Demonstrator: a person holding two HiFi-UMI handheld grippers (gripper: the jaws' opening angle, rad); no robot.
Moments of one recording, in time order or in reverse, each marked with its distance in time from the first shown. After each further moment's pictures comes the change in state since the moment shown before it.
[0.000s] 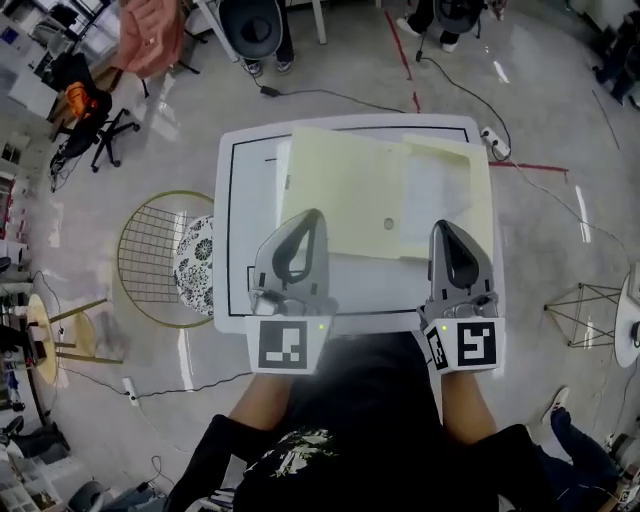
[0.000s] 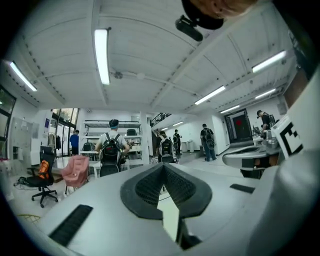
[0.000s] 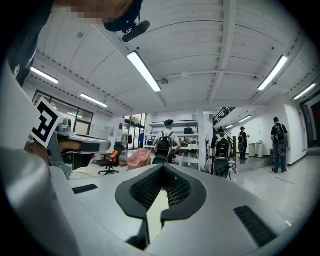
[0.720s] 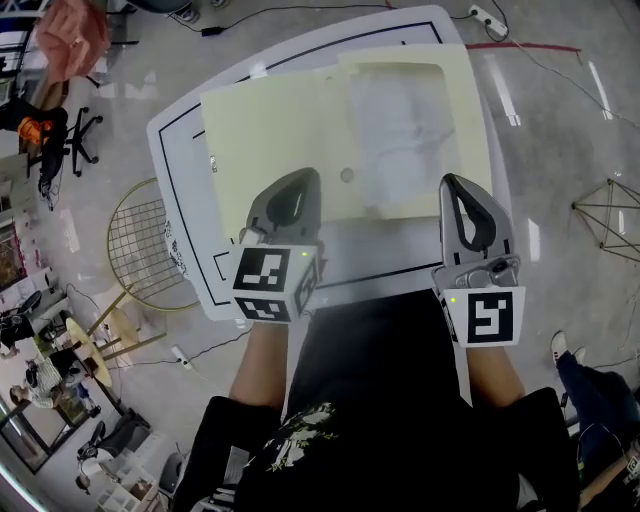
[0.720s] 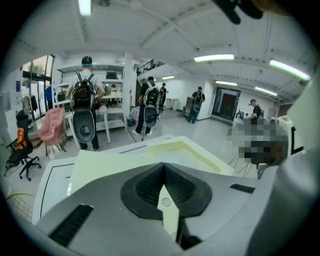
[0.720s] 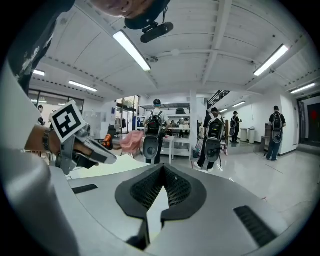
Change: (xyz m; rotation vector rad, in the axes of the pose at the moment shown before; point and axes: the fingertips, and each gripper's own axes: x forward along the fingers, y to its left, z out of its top) left arm 0.106 -0.090 -0.151 -0.100 0.614 -0.243; right arm -0.007 -0.109 -0.096 0.028 0.221 -0.050
